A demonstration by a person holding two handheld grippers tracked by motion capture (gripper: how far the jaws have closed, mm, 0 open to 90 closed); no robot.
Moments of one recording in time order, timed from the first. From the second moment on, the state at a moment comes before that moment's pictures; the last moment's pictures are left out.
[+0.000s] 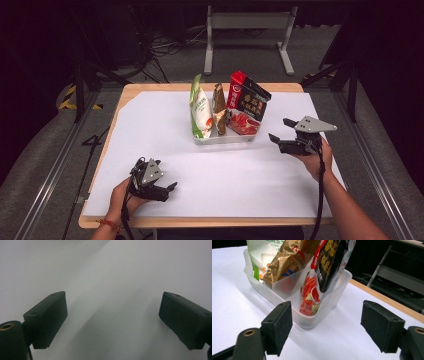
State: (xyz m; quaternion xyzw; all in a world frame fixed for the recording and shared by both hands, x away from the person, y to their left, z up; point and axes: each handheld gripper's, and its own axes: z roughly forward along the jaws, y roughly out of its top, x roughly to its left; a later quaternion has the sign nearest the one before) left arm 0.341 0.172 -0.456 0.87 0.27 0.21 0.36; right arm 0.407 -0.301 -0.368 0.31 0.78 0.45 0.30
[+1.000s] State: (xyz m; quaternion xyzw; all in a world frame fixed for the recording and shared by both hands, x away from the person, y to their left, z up) left arm 0.342 0.171 -0.455 0.87 0.27 0.22 0.36; right arm 0.366 -0.322 -0.401 0.29 0.81 0.40 0.30
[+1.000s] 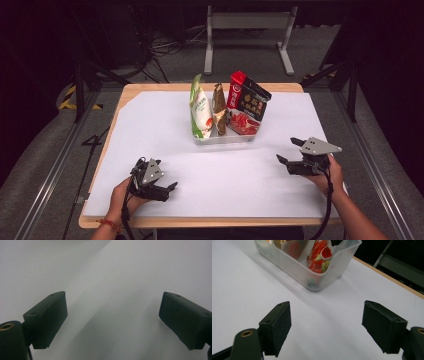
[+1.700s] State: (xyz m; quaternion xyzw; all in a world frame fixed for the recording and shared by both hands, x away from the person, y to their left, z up) left arm 0.340 0.172 -0.454 0.86 0.27 0.22 0.36; right arm 0.334 -0.345 -0.420 0.28 0.82 0.40 0.30
